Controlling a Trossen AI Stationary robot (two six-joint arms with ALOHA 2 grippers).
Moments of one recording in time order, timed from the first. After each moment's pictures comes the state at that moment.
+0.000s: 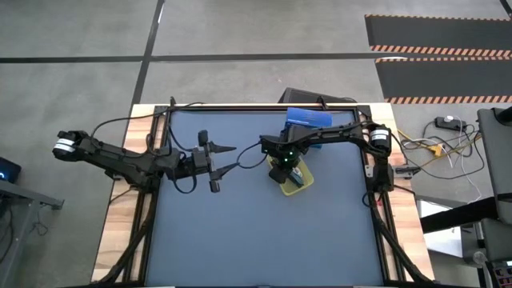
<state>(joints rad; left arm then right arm) -0.17 1.03 0.63 0.53 -0.41 0.25 -0.20 1.98 1.47 -1.03 -0.13 0.46</state>
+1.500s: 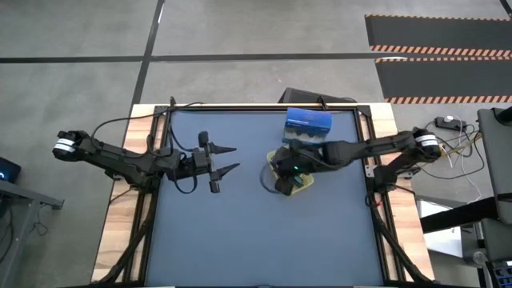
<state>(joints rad) -0.17 1.03 0.61 0.53 -0.41 0.21 0.04 1.57 1.27 -0.63 0.19 0.36</state>
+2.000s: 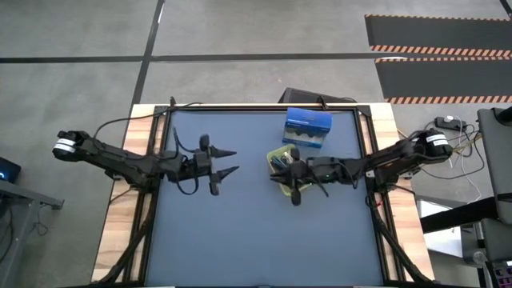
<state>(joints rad) -0.17 1.03 0.56 0.53 -0.41 0.11 0.09 1.44 0.62 0.60 0.12 0.05</state>
